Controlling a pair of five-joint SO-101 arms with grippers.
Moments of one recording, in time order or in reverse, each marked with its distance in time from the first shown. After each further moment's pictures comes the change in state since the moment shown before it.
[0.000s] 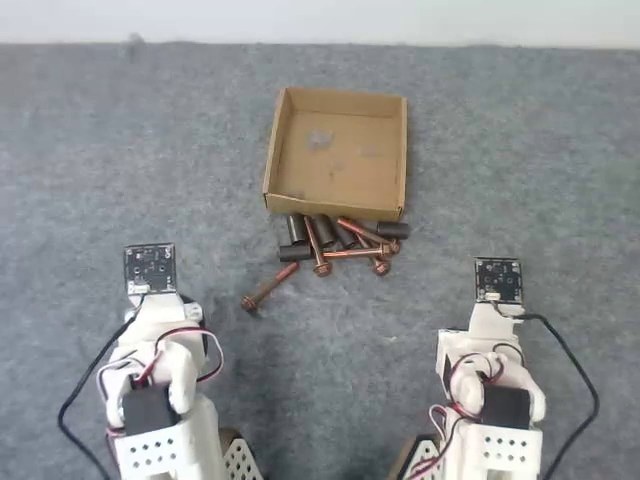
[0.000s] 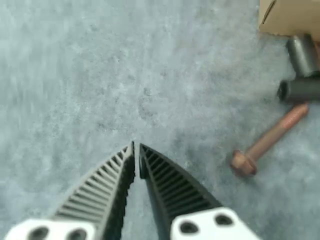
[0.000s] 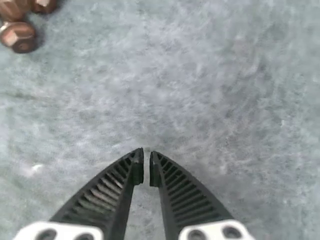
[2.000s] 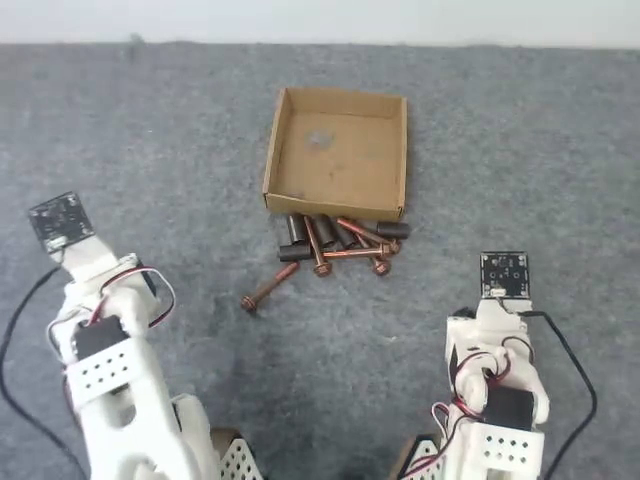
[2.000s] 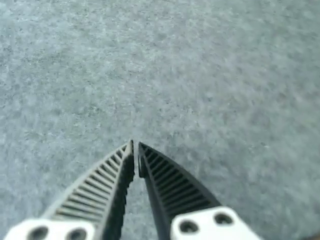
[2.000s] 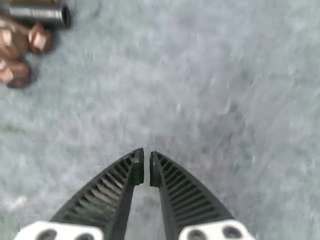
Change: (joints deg) left arm -13.9 51.4 -19.6 -30.4 8.7; right arm 2.5 0.0 0.0 -9.7 5.4
